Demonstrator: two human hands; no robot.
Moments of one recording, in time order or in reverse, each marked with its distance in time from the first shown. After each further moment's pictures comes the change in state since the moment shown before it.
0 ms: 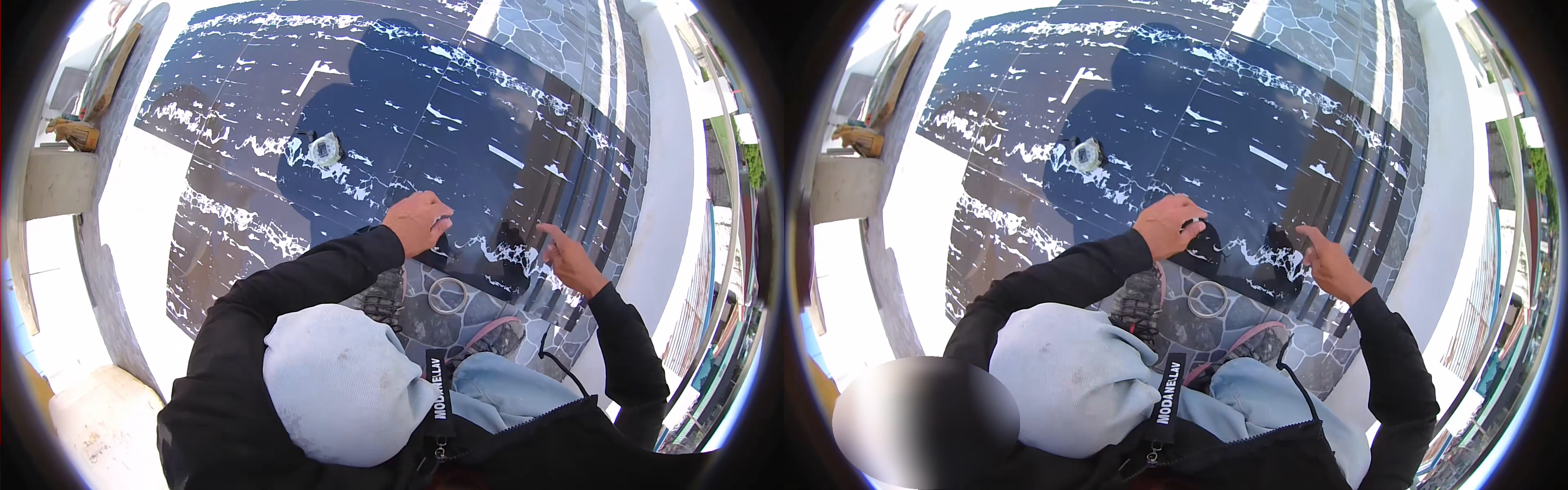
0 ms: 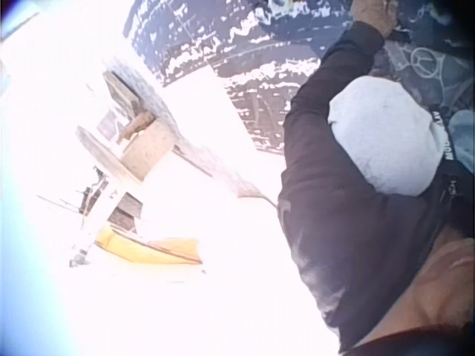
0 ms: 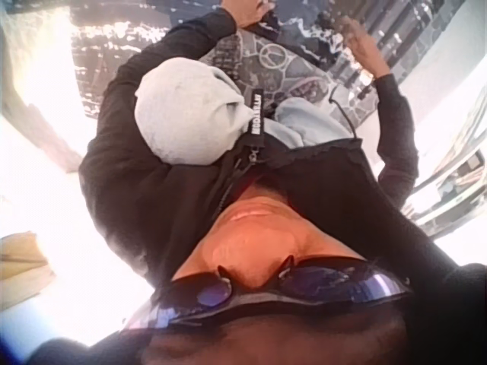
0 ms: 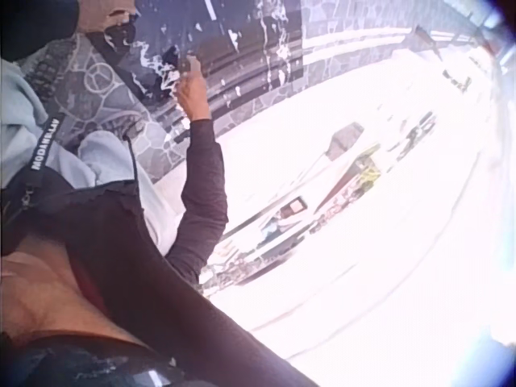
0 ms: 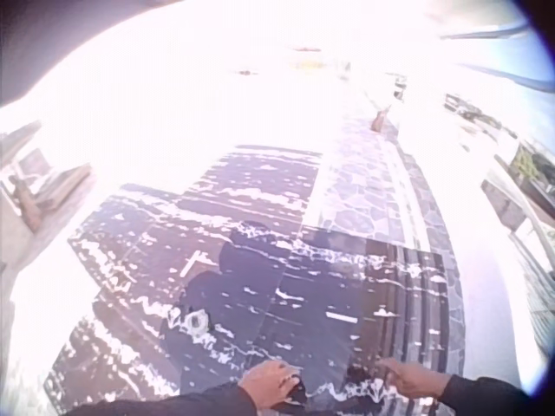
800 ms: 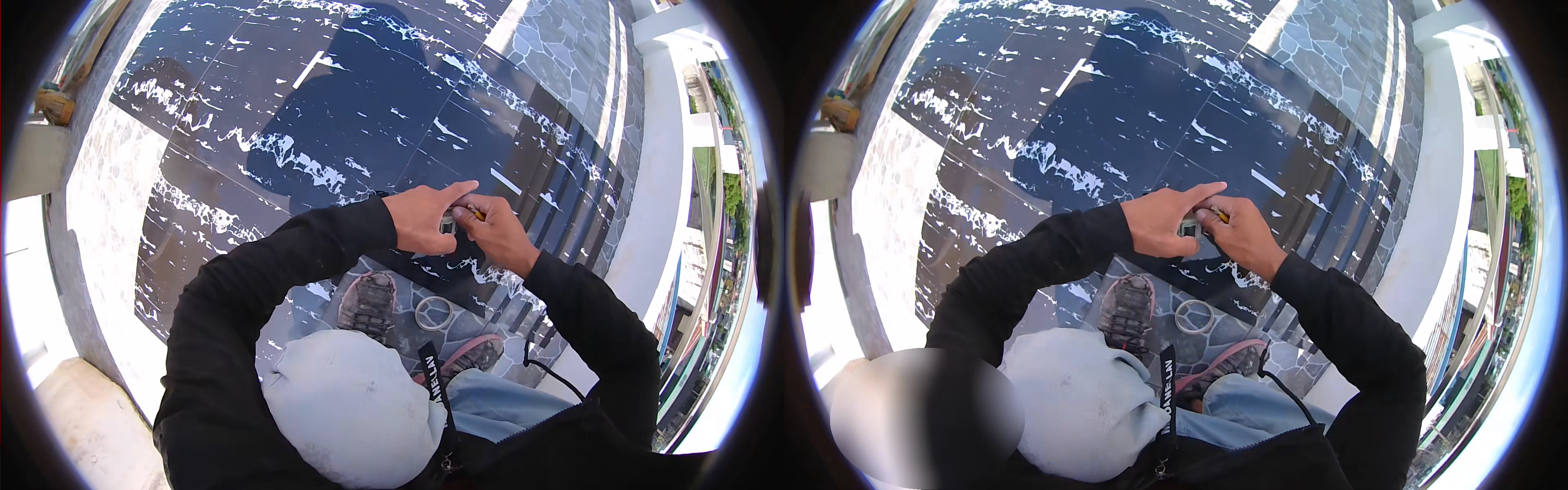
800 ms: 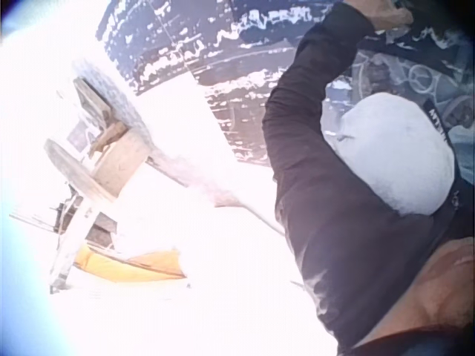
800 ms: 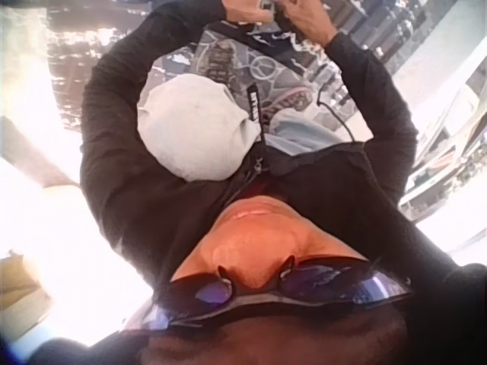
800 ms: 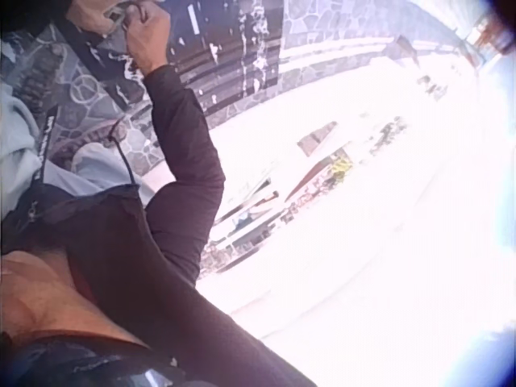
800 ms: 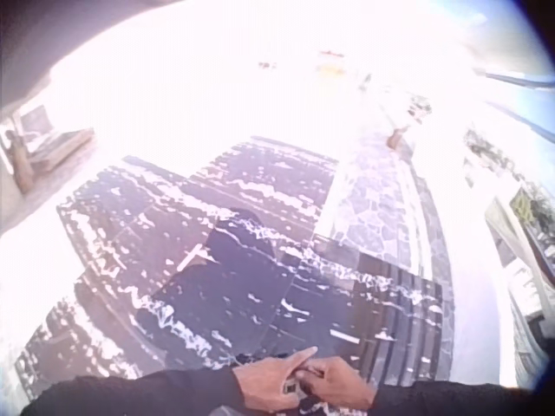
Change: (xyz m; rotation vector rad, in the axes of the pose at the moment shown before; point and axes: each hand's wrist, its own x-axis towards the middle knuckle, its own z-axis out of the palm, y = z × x) left_hand 0.047 0.005 -0.101 -0.343 -0.424 -0.002; right_hand 0.124 -0.145 0.031 0.295 -0.112 -0.108
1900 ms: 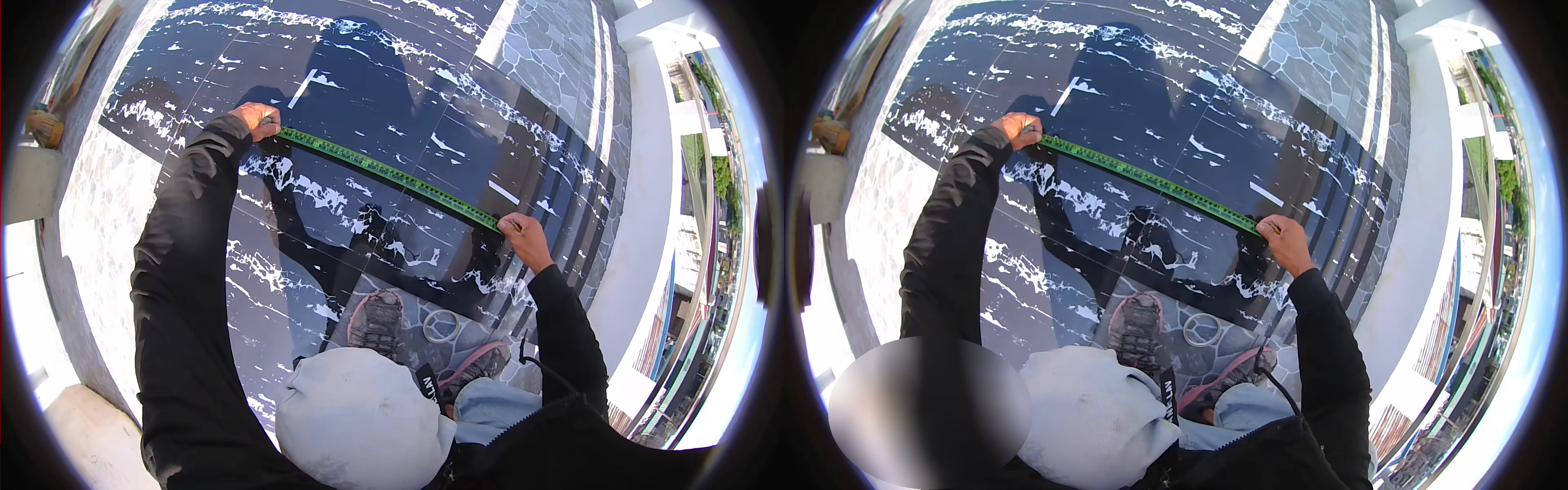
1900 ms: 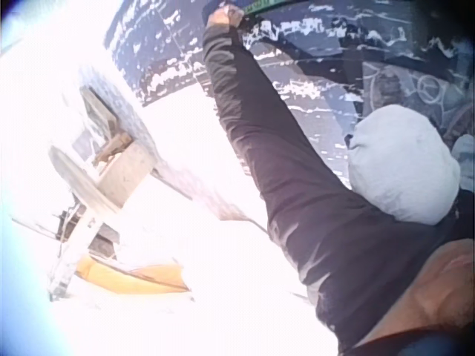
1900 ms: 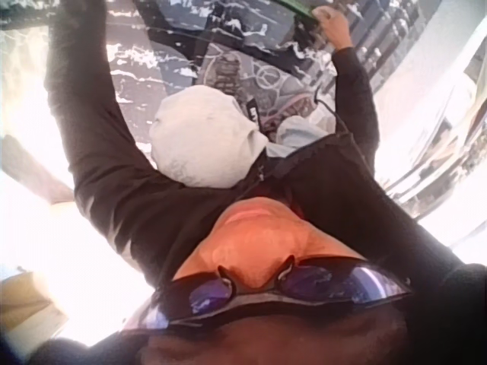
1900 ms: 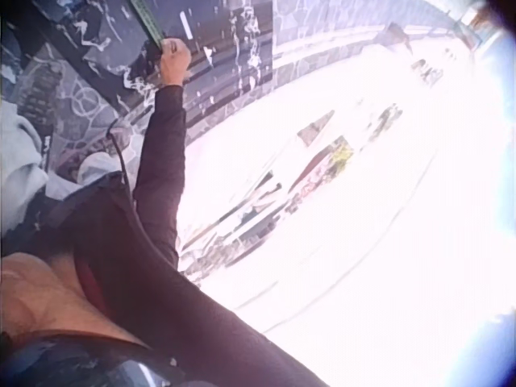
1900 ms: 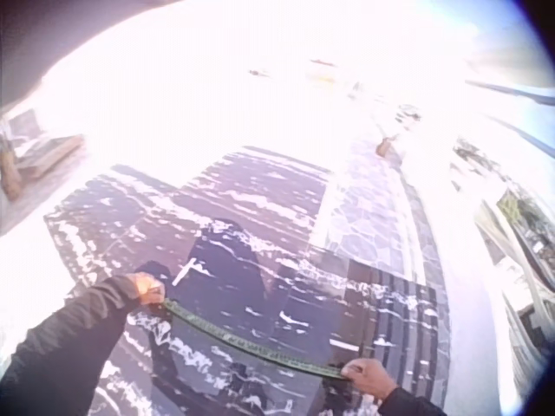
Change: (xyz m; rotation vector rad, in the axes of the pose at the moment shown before) left_hand -0.088 -0.189 -0.234 0.600 0.265 -0.382; right_hand -0.009 0.133 -0.038 -0.265 0.470 0.128
